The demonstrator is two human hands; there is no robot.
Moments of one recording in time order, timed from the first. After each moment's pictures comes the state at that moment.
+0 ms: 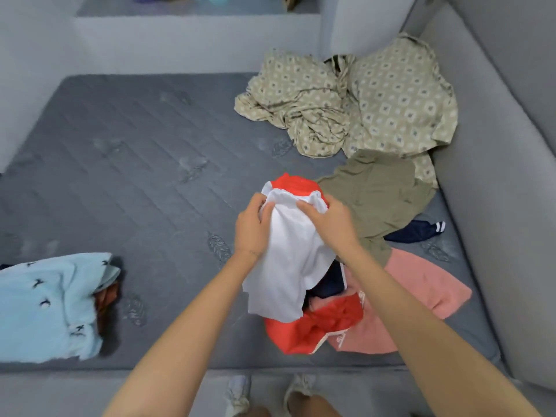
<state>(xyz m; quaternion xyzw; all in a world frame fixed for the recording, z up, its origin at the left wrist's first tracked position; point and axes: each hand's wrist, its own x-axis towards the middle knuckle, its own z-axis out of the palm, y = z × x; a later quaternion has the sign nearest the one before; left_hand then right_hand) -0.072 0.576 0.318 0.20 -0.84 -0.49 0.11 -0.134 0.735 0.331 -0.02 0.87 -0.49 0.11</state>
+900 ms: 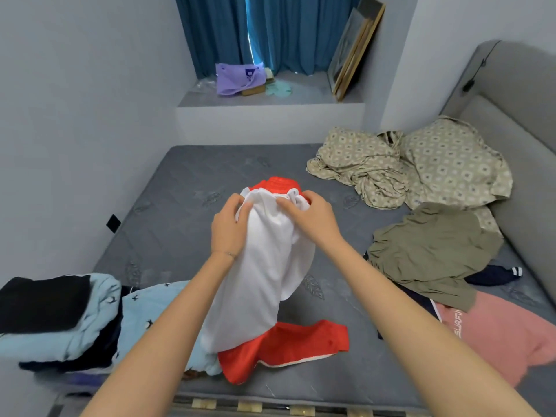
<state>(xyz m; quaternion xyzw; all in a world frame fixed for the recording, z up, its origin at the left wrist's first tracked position) 0.110 0.250 0.463 0.19 -0.84 -0.44 0.25 0.033 0.415 0.479 -0.14 0.84 -0.53 0.03</state>
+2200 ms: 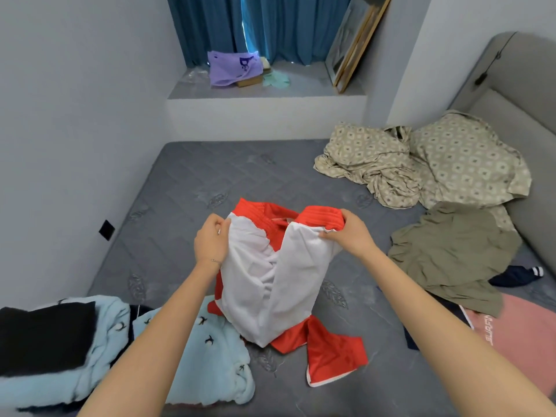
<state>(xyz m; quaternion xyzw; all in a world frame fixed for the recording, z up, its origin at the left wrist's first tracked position) 0.077 0.084 0.399 0.31 -0.84 -0.41 0.18 -0.024 0.360 0.421 -0.08 0.87 -0.47 0.12</state>
